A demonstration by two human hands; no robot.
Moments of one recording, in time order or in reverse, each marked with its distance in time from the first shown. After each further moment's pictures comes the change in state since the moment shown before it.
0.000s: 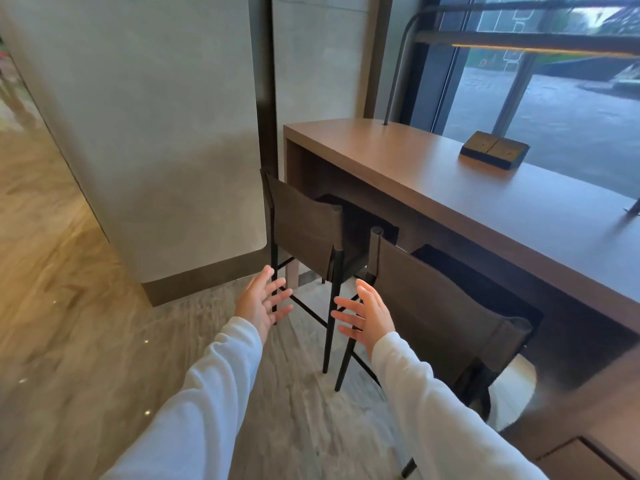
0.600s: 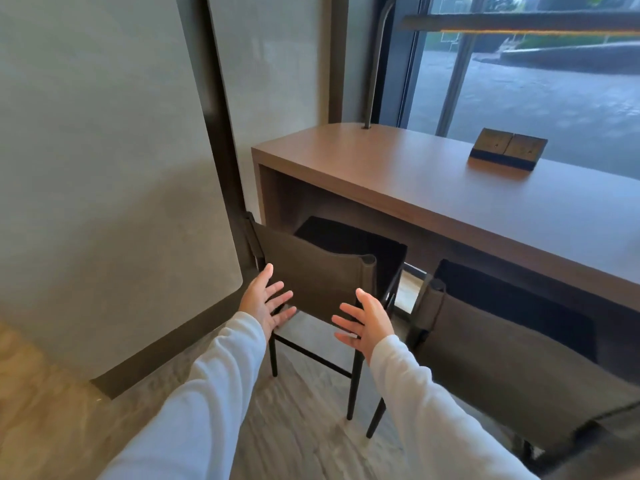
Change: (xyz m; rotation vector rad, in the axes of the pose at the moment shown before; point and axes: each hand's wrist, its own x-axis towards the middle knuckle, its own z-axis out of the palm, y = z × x) left_hand 0.297 0.124 -0.003 0.185 -0.192 -0.231; right_hand 0.215 -0.055 0.153 0.224 0.281 0.069
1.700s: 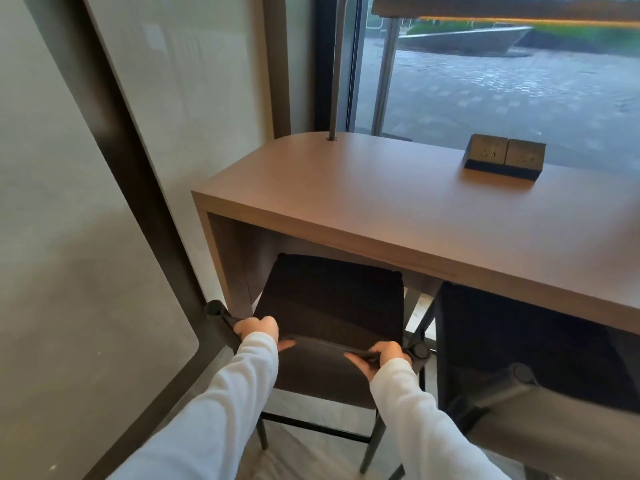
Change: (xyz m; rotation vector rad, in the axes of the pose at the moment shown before) left_hand 0.275 0.083 0.035 0.623 0.128 -0.128; right_hand 0.191 -0.058 0.076 0.583 0.579 0.206
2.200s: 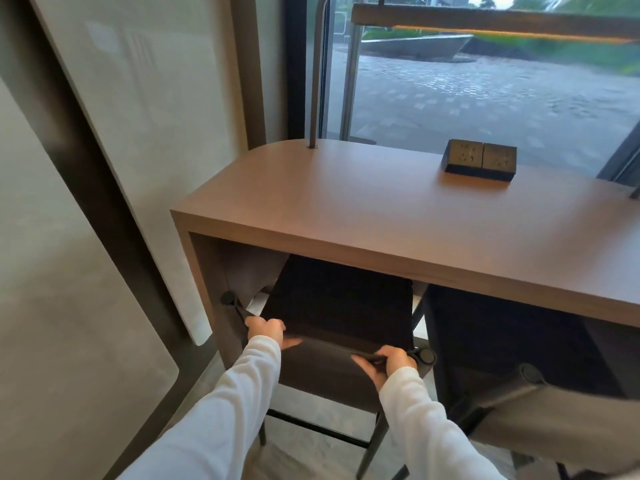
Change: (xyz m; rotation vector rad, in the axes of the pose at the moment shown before) left_hand 0.026 0.030 0.012 -0.133 -0.135 -0.058; right_hand 0.003 0.004 0.019 0.206 0.009 -0.159
